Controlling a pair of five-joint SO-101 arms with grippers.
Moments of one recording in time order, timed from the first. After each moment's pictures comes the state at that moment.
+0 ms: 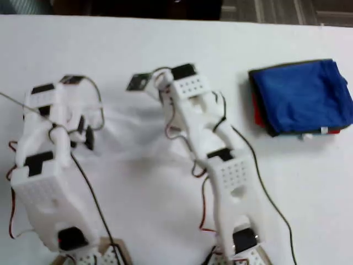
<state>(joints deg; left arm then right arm) -23.5 30.0 0.3 76.6 -17.5 -25.4 44.6 -42.1 96.2 52.1</state>
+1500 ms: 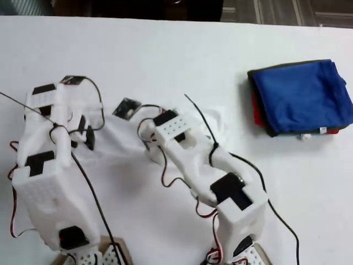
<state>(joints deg) -23.5 30.0 0.3 76.6 -17.5 -37.8 16.9 13.5 62.9 26.8</state>
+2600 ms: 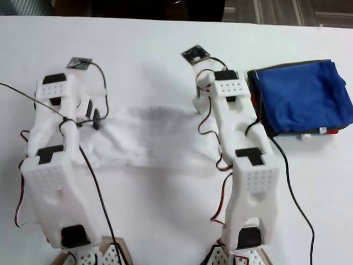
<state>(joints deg) -19.4 36.7 -14.1 74.0 -14.9 -10.0 36.8 -20.8 68.4 26.8</state>
